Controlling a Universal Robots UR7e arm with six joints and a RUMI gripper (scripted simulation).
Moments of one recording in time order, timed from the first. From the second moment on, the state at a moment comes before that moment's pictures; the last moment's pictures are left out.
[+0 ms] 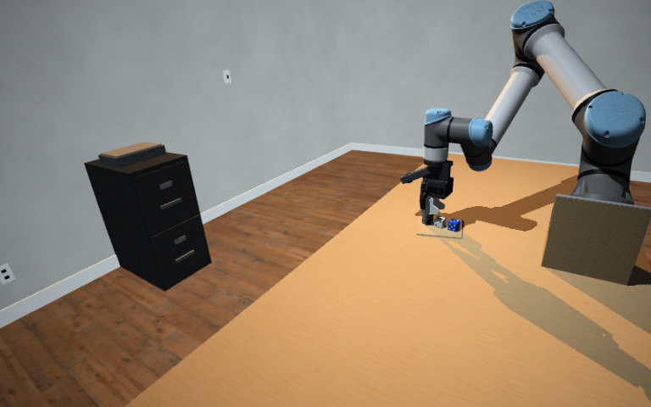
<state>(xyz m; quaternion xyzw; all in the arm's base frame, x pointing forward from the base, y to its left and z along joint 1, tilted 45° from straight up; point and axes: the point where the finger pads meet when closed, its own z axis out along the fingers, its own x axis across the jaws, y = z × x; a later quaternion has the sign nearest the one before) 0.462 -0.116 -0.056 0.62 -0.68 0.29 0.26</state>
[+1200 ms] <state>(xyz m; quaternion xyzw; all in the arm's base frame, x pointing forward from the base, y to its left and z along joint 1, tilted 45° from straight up) 0.462 -0.114 -0.055 0.62 -0.68 0.29 0.26</state>
